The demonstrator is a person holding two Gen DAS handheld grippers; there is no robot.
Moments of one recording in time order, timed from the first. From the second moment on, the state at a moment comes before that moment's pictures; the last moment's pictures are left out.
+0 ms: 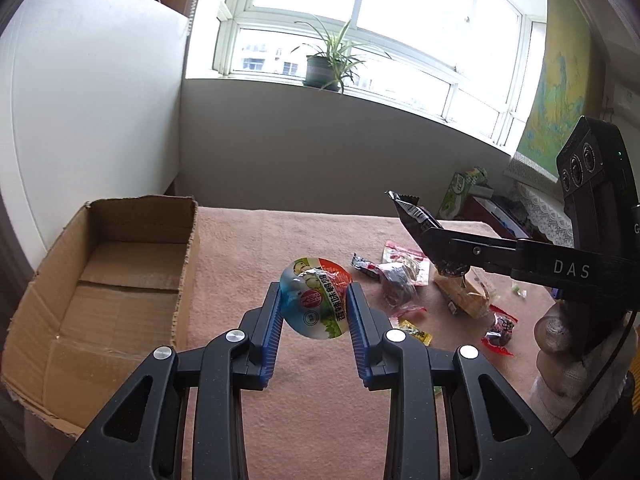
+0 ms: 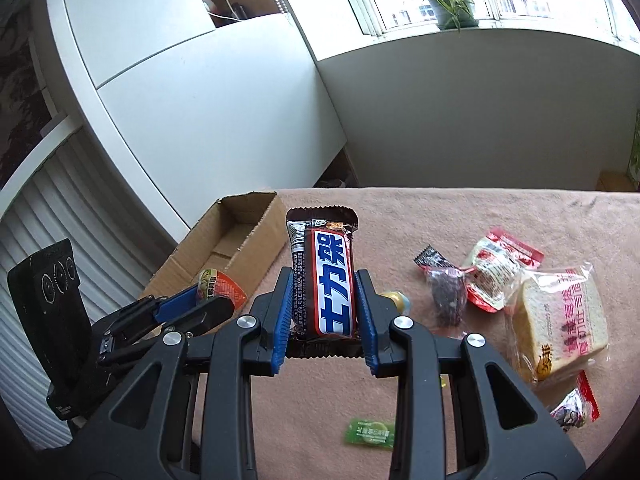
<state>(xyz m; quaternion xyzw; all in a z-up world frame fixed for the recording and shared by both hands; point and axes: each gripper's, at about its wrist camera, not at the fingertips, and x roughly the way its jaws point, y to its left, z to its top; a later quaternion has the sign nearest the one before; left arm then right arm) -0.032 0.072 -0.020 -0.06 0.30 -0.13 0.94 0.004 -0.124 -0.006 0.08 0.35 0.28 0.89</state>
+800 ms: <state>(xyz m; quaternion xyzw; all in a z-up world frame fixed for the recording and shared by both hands) -0.048 0.204 -0.039 -0.14 0.28 0.01 0.95 0.007 0.061 -0.023 -0.01 0.36 0.36 0.86</state>
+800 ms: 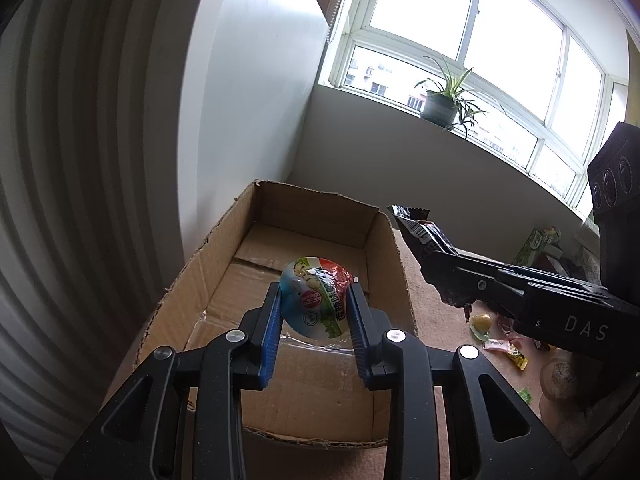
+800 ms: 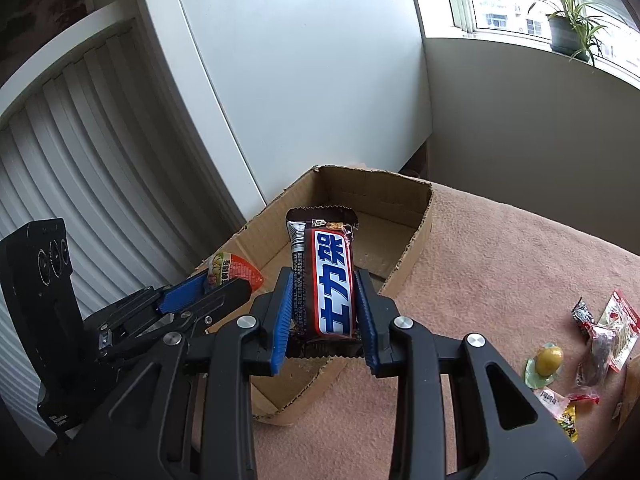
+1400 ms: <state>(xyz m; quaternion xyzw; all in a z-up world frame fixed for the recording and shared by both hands) -0.049 0.214 -0.042 -0.14 0.29 0.04 0.95 0.007 0.082 -0.031 -0.03 0.35 0.36 0.86</state>
